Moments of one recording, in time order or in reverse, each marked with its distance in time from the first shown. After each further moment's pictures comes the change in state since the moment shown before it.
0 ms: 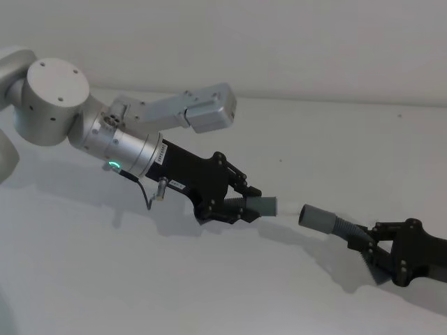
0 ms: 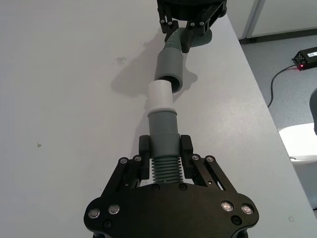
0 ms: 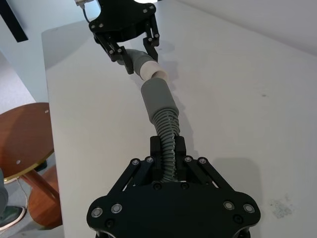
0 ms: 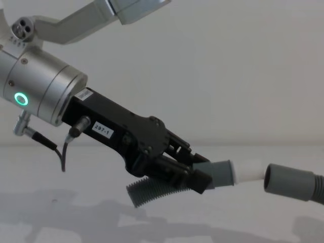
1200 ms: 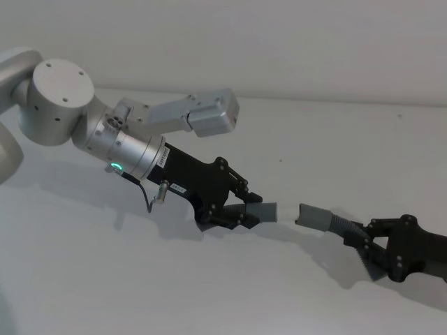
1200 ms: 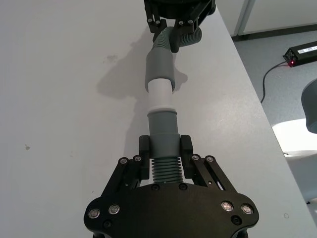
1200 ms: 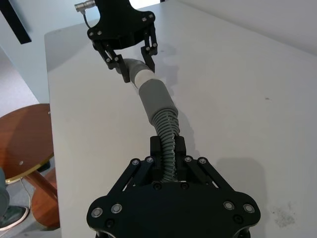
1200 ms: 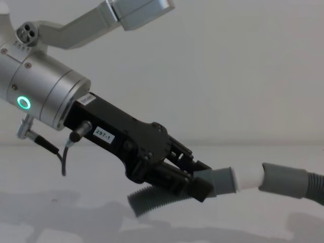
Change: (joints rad) left arm -0.028 -0.004 0.043 0.024 -0.017 -0.013 -0.019; right arm 0.049 0.006 -0.048 0.025 0.020 -0.001 0.003
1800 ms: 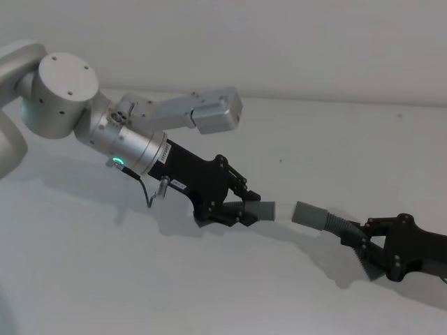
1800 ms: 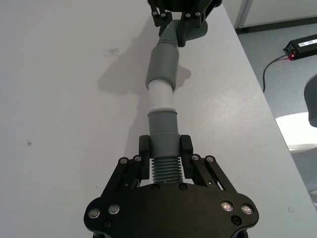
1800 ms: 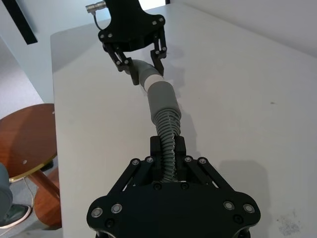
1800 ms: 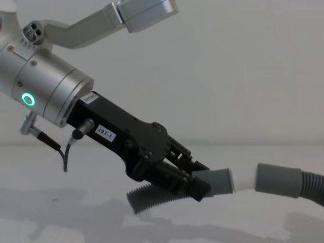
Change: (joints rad) left arm -0.036 -0.012 0.028 0.031 0.011 0.007 -0.012; right arm 0.024 0.003 -0.024 0.012 0.008 -0.013 0.017
